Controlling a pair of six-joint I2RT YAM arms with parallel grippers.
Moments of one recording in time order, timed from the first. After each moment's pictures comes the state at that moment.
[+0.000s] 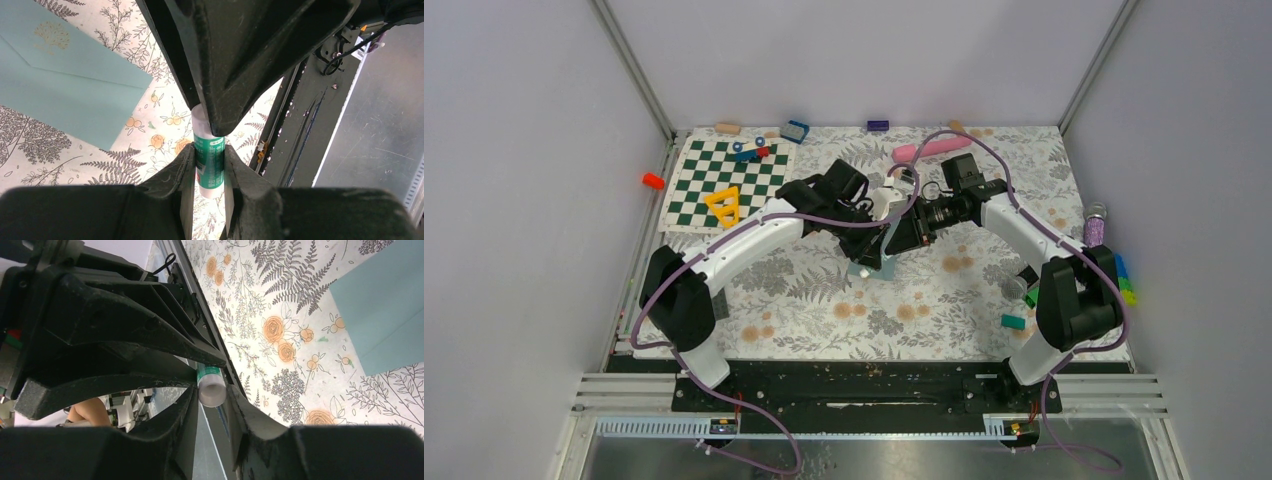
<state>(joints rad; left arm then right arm) -0.75 1.69 1.48 -0.77 0.57 0.12 0.33 1.64 1.22 -0.65 -1.09 0.12</state>
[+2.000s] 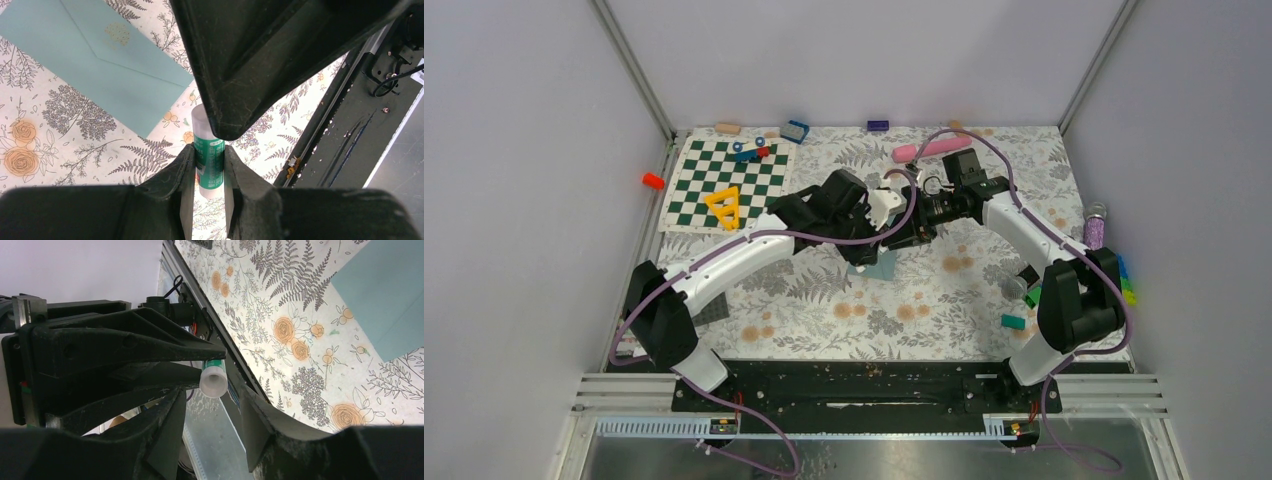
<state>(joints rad) -0.81 1.58 1.39 -0.68 0.31 0.08 0.33 1.62 1.24 -0.63 -1.04 0.34</state>
